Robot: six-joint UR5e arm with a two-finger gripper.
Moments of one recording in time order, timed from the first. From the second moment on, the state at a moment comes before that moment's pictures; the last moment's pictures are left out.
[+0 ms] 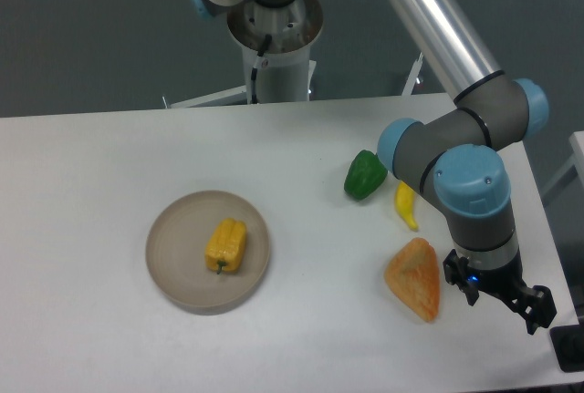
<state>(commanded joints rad) 2.27 -2.26 -1.12 -0.87 1.75 1.24</state>
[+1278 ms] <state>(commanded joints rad) 2.09 -1.83 -1.65 -0.91 1.48 0.51</state>
